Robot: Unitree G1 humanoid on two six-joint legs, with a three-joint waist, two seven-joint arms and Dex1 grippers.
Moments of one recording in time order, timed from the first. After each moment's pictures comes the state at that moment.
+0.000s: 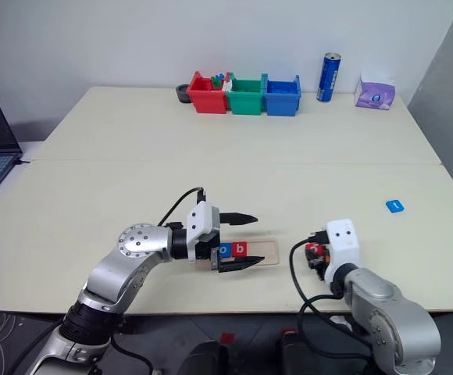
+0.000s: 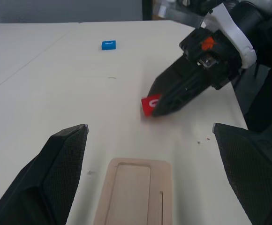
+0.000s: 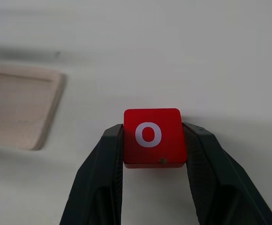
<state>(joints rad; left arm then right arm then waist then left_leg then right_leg) -0.37 0.48 -0.25 -0.22 -0.30 0.32 -1.02 -0.10 -0.18 -0.09 -0.85 0.30 1.48 0.12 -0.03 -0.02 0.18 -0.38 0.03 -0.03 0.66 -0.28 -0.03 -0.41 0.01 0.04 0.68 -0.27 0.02</state>
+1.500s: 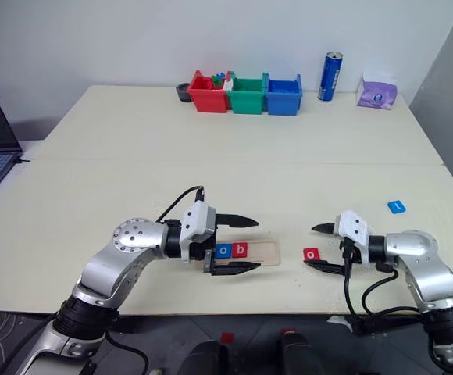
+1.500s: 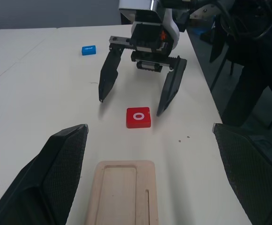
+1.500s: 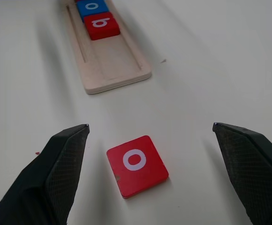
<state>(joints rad) -0.39 0.54 -0.23 -0.23 -0.35 0.32 -1.13 -0.25 -0.75 0.09 0.01 0.26 0.15 1.20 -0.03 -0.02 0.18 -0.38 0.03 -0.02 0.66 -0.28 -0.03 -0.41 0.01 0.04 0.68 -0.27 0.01</state>
